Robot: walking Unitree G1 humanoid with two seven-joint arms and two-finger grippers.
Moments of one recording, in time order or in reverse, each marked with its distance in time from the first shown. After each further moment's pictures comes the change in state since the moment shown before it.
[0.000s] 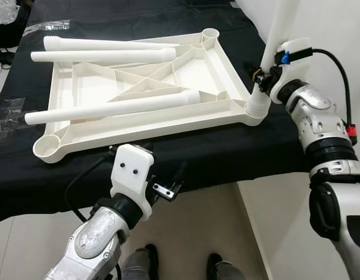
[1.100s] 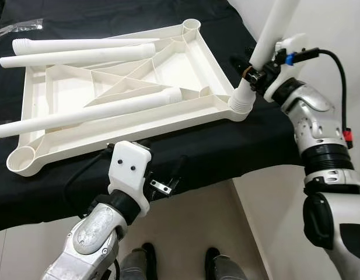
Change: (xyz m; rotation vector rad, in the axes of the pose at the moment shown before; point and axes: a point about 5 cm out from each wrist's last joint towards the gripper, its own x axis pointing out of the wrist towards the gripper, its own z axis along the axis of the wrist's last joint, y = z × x) left arm 0.003 0.004 0.002 0.013 -0.010 0.012; right arm 0.001 0.026 0.013 0.008 -0.103 0.183
